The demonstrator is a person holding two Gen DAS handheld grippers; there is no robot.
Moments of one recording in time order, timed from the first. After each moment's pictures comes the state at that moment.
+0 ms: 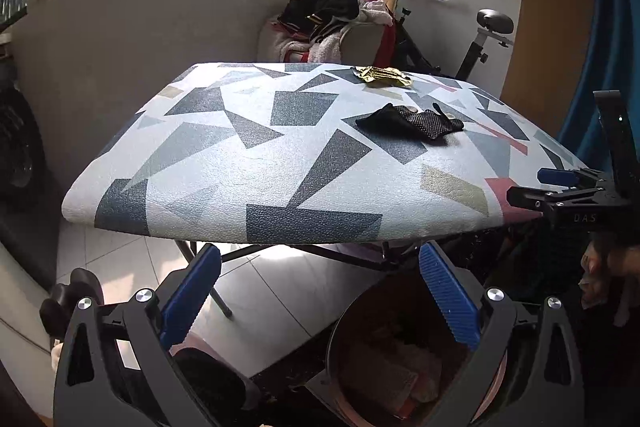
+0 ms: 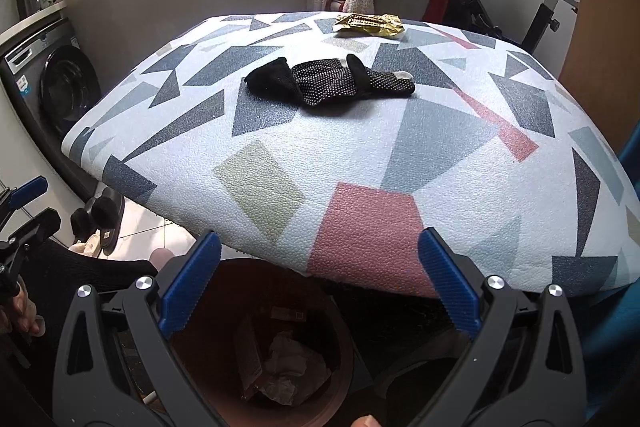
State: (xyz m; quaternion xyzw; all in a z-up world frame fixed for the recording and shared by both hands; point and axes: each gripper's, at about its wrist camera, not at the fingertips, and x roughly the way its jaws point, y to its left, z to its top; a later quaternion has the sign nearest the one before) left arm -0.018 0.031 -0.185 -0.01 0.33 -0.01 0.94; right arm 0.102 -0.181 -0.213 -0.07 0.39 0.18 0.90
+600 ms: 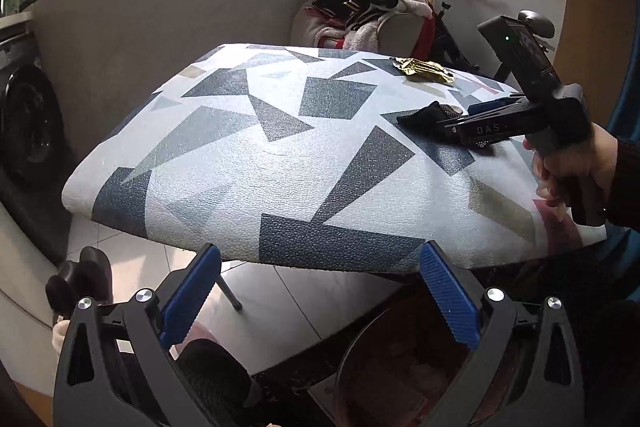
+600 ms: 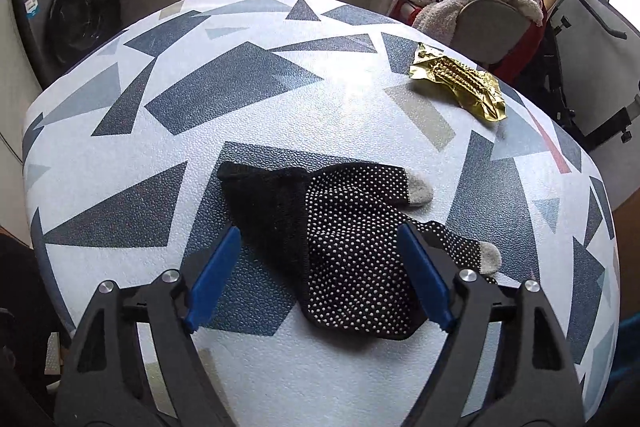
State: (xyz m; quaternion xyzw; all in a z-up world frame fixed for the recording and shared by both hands) left arm 0.027 0.039 -0.202 -0.04 0.36 0.05 0.93; right arm 0.270 -0.082 -0.231 -0.20 0.42 0.26 0.85
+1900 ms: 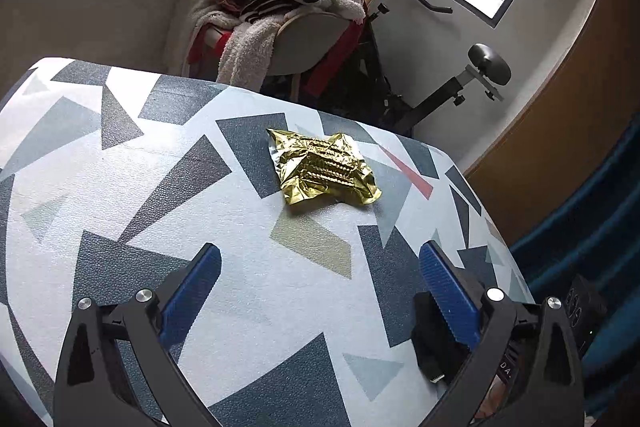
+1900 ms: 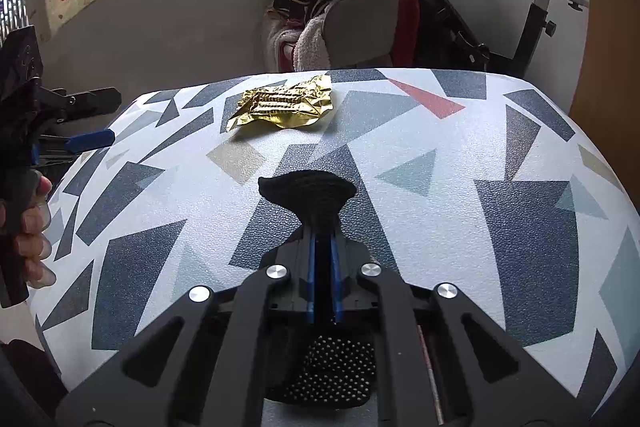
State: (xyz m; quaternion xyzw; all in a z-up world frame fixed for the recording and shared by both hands) left arm 0.381 -0.011 -0.159 -0.18 0.40 -0.15 0.89; right arm 0.311 -0.259 -0.219 0.05 0.36 0.15 0.92
